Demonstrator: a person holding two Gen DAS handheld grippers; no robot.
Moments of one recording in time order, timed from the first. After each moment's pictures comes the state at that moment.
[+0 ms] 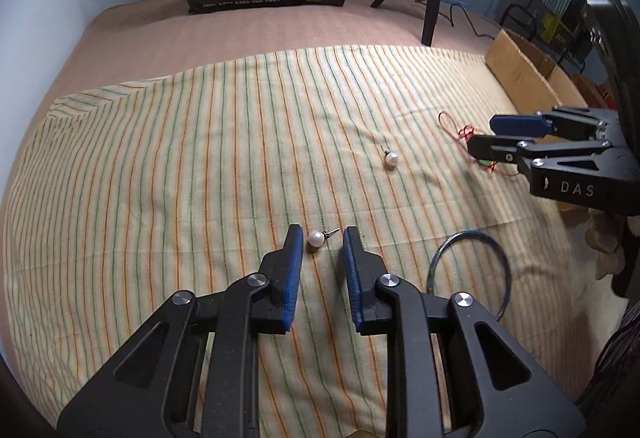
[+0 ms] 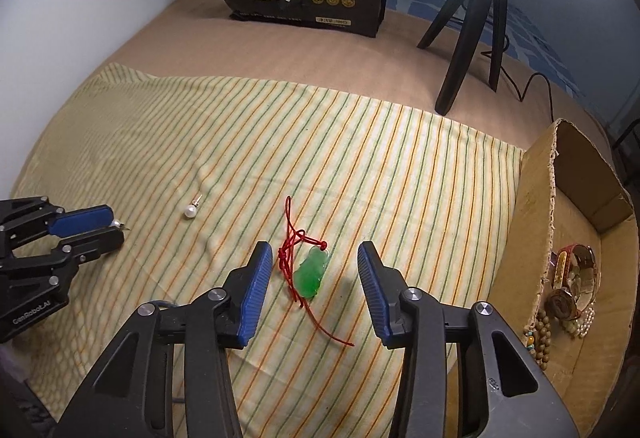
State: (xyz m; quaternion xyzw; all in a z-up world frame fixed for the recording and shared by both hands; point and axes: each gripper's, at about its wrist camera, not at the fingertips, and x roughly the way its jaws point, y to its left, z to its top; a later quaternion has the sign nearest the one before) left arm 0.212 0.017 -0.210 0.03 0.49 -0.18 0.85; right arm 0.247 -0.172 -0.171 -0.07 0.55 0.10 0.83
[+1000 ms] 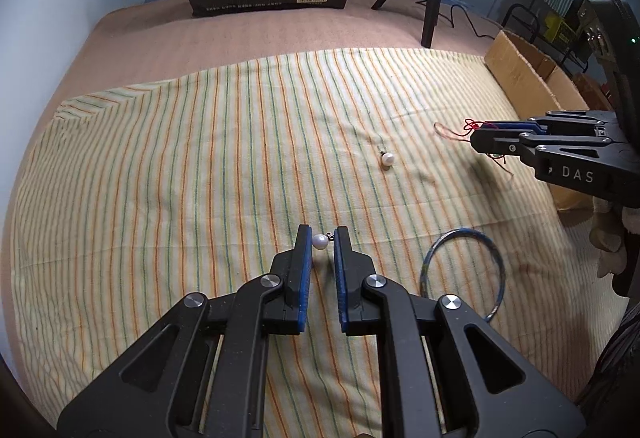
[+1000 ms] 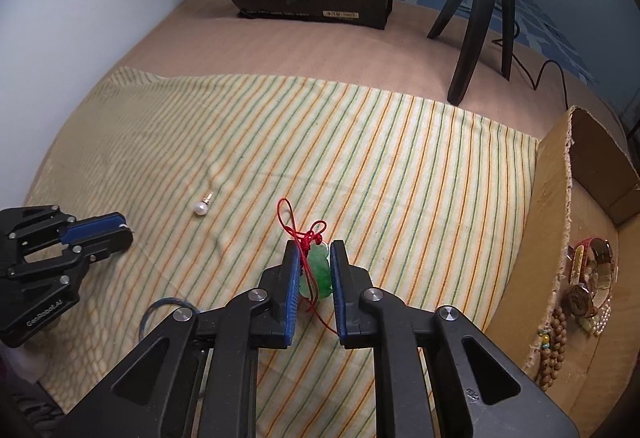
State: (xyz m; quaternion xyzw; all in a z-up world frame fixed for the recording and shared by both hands) left arm 0.208 0.016 -0.198 0.03 0.49 -0.17 0.85; right arm 0.246 -0.176 -0.169 -0.04 0.55 0.13 0.82
